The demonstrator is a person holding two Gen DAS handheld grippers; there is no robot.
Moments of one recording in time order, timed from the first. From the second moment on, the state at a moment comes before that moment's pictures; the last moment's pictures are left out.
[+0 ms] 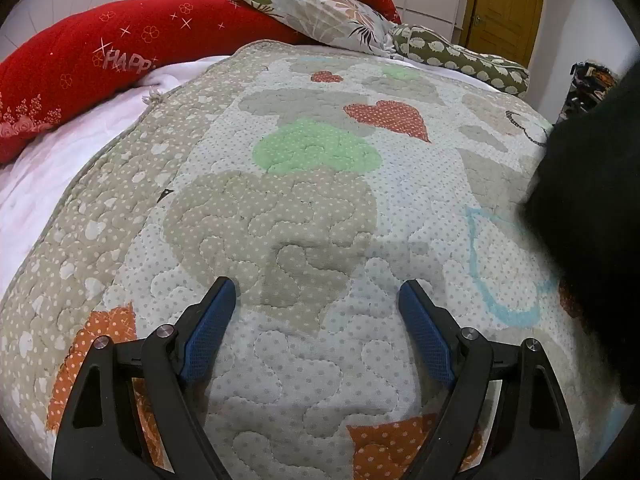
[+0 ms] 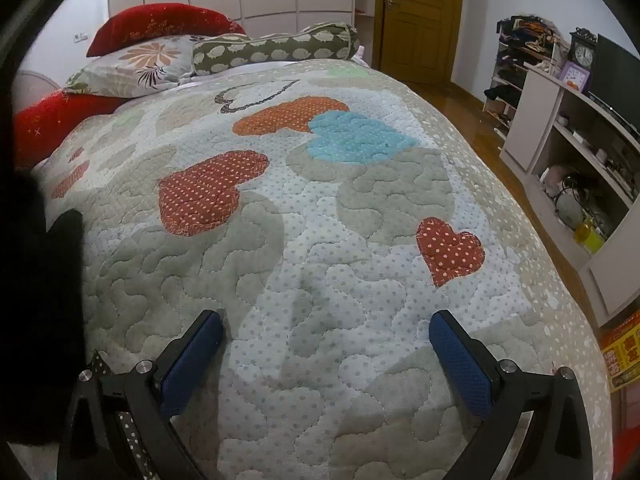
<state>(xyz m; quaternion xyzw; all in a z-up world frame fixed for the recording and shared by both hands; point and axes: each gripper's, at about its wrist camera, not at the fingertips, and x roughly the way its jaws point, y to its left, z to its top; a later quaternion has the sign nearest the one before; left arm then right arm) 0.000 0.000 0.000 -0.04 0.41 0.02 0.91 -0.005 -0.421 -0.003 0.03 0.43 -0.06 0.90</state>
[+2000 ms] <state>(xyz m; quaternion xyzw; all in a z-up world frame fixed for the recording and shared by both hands) -0.071 -0.064 0.057 -0.08 0.41 0.00 0.91 -0.049 -0.406 0.052 0.06 0.39 0.04 0.92</state>
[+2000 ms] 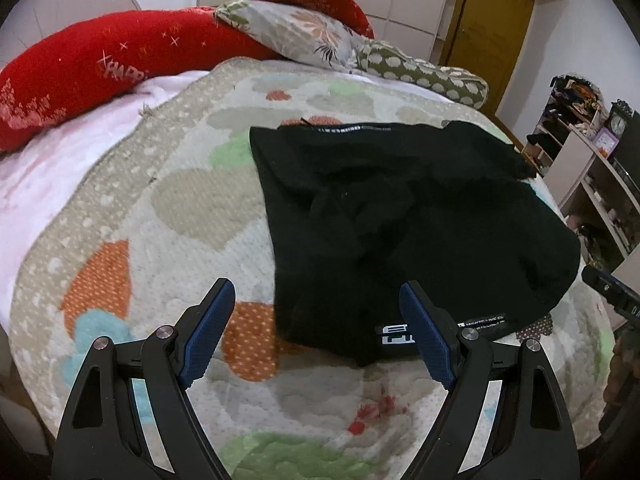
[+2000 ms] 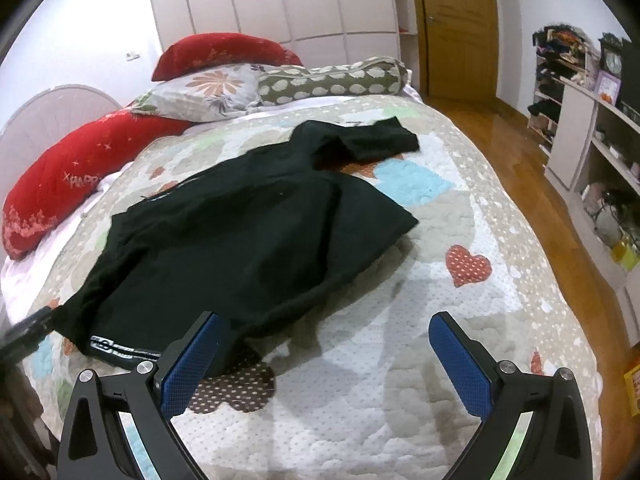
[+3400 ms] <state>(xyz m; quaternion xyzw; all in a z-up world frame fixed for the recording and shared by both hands) -0.052 0.005 0.058 -0.17 0.40 -0.02 0.90 0.000 -0.429 0.066 0.08 0.37 0.05 0.92</state>
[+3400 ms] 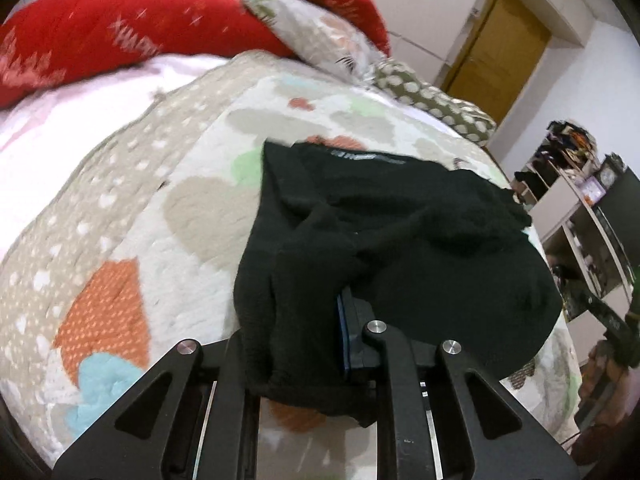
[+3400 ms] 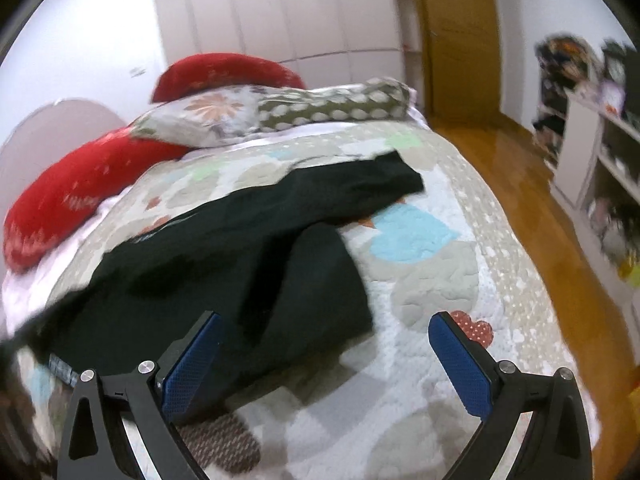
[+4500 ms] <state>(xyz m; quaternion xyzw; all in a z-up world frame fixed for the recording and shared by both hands) -0.048 -0.011 0.043 -0.15 0.43 0.00 0.89 0.006 -0.499 0.046 0.10 0.38 -0.05 0.92</state>
